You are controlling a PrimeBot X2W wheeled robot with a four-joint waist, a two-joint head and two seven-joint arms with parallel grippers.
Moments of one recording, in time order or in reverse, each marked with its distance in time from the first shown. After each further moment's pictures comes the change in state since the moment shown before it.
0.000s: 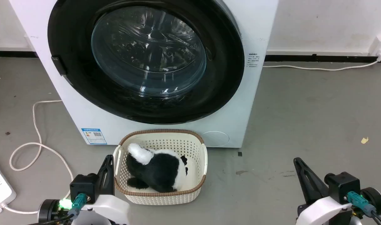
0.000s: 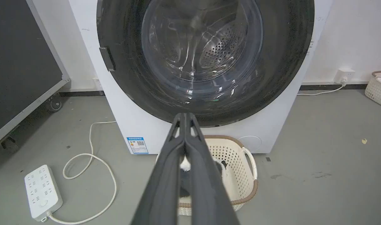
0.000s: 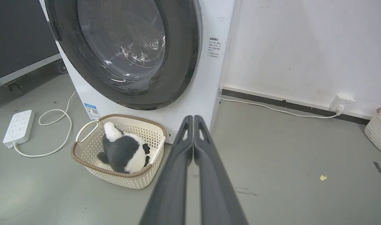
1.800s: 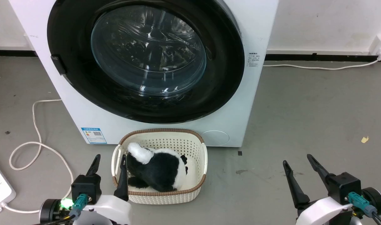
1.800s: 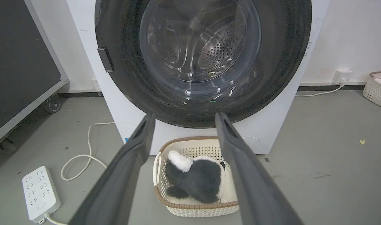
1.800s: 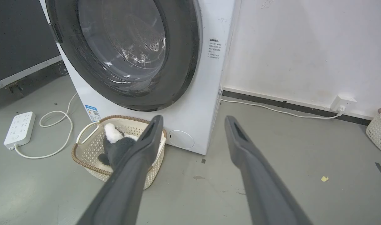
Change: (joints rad) left arm 0.000 0.000 -0.007 0.000 -0.002 0.003 -0.010; right arm 0.001 0.000 0.001 0.000 0.005 0.000 -0.010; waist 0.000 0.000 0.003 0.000
